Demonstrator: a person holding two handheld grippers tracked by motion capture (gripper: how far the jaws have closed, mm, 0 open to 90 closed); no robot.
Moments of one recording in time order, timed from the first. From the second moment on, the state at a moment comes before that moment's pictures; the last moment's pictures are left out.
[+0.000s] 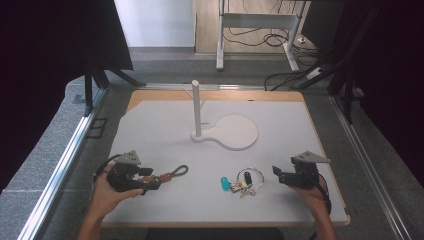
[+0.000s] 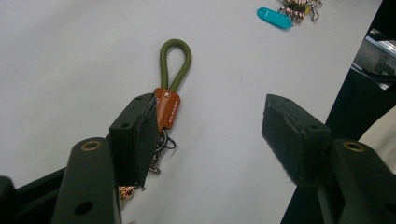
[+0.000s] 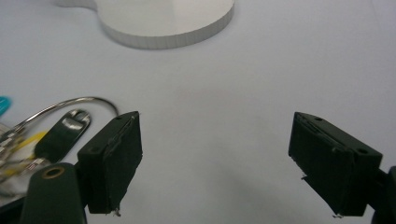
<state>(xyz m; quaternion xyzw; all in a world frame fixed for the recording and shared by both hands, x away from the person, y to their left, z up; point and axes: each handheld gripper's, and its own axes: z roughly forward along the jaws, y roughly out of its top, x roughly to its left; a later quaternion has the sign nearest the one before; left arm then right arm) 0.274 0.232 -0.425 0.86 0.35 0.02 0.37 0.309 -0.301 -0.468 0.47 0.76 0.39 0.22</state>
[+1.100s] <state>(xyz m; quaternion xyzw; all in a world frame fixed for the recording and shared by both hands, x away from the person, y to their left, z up) 0.277 0.236 -0.415 0.84 0.37 0.05 0.39 0.297 -0.334 -0.469 0.49 0.74 0.44 0.16</state>
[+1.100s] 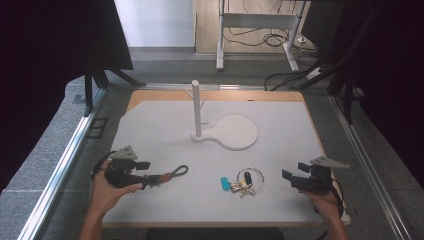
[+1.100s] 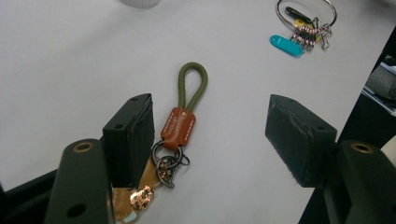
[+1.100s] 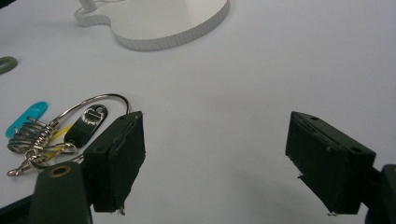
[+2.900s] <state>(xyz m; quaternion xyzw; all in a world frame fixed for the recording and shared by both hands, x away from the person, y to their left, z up) 0.339 0.186 -0.414 0.96 0.22 -0.02 0.19 0.296 -0.330 -0.472 0.49 0.75 0.41 0.17</state>
